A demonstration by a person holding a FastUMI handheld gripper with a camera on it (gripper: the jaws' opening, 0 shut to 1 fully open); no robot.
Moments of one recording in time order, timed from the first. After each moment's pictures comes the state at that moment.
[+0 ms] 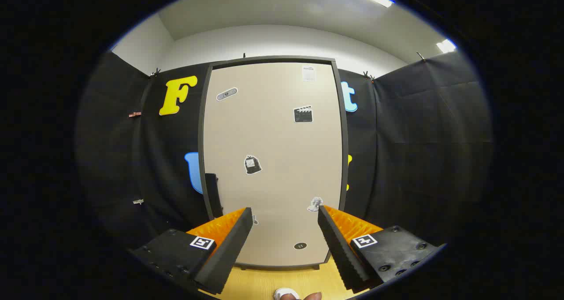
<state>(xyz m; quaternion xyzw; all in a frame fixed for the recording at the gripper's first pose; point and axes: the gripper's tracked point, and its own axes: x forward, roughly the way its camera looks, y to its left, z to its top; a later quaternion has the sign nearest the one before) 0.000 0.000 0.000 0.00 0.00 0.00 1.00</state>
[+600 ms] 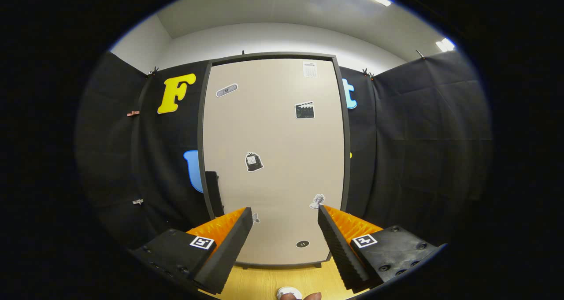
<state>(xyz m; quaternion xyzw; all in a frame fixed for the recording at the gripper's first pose) 0.001 0.001 -0.006 0.00 0.01 0.00 1.00</state>
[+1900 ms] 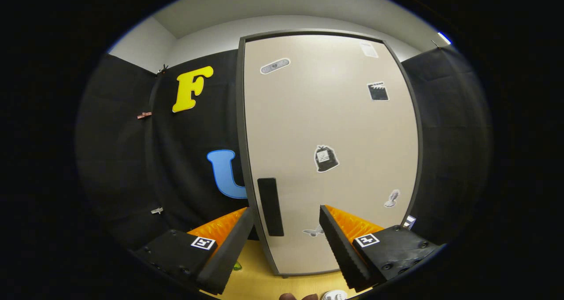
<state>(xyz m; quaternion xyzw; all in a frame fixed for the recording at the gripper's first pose) 0.094 0.151 -0.037 0.04 0.04 0.06 1.00</state>
